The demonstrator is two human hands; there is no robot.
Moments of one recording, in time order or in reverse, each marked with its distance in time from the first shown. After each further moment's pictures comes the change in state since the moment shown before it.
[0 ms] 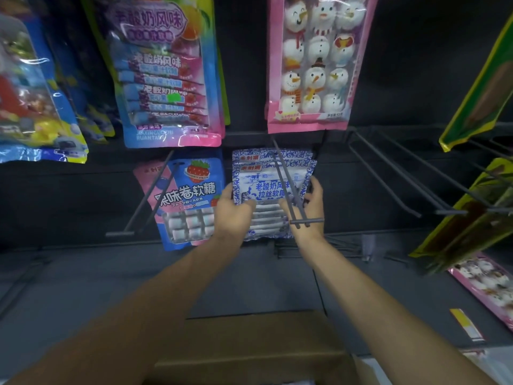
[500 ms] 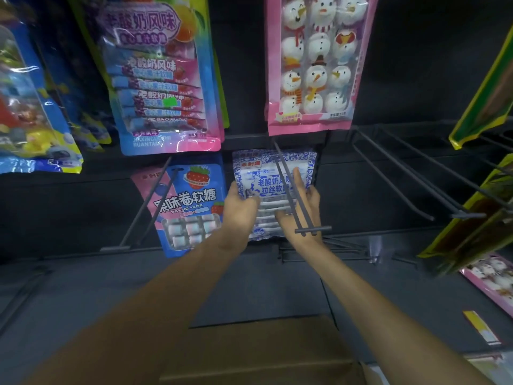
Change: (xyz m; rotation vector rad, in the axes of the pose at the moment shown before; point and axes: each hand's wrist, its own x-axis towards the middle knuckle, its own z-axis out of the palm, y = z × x) left_hand 0.028 0.005 0.014 -0.031 -0.050 -0.025; right_hand -0.003 -0.009 0.006 -0.359 -0.125 -0.192
